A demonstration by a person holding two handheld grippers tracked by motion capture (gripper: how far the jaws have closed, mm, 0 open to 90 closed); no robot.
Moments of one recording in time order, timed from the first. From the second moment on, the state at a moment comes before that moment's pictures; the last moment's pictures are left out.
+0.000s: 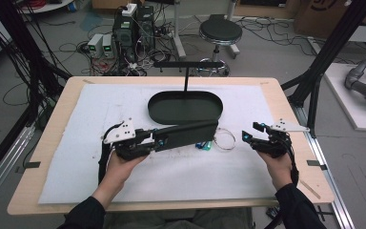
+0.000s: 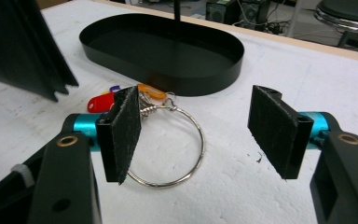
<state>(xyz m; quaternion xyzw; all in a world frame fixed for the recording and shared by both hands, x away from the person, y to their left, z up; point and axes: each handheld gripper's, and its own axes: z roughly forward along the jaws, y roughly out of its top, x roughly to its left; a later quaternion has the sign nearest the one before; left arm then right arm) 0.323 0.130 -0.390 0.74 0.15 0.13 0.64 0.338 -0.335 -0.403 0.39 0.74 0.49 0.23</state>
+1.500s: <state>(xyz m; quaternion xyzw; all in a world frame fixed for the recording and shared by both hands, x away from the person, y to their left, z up) 0.434 0.104 -0.397 0.71 0.22 0.21 0.63 0.340 -0.344 -0.404 0.41 0.73 0.49 0.24</state>
